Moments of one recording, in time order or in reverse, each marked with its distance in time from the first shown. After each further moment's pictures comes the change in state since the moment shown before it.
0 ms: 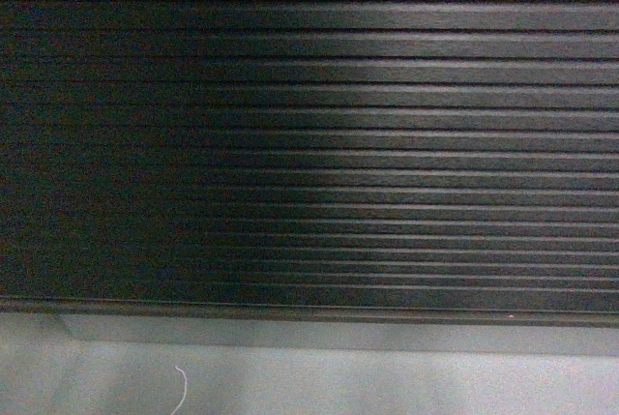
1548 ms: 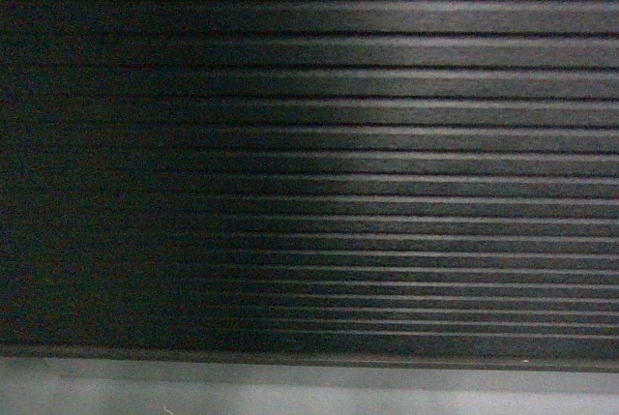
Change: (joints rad) left arm 0.000 0.000 0.000 -0.005 0.000 0.000; right arm 0.000 0.000 0.000 -0.002 0.000 -0.001
